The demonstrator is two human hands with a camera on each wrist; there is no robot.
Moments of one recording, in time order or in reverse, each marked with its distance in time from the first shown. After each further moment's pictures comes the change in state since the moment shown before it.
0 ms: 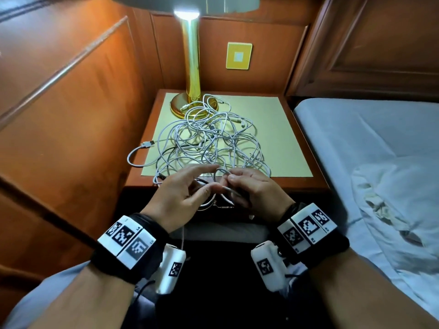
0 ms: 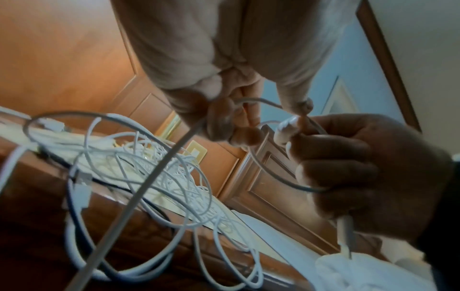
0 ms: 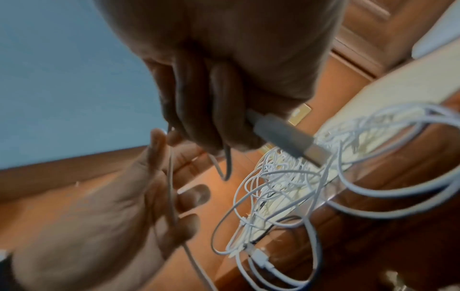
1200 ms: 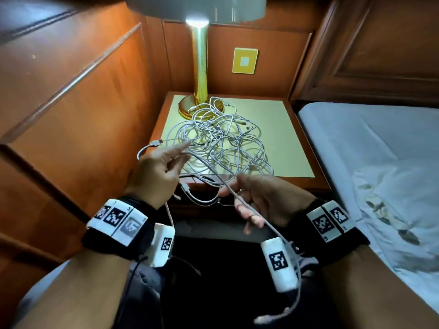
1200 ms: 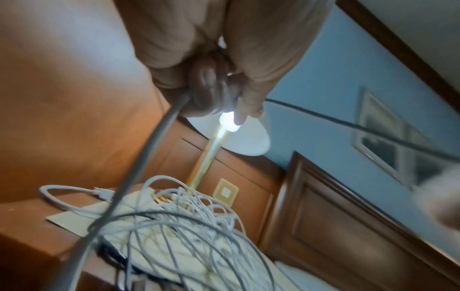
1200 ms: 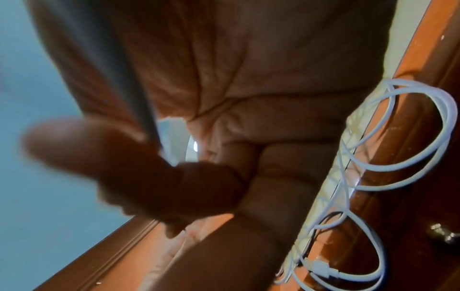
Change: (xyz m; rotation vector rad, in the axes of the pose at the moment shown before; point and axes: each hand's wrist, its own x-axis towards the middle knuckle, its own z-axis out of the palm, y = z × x) left_hand 0.002 0.005 -0.037 0.218 0.397 0.003; right_hand -0.025 -0.016 -0.008 0.254 -0.244 0.301
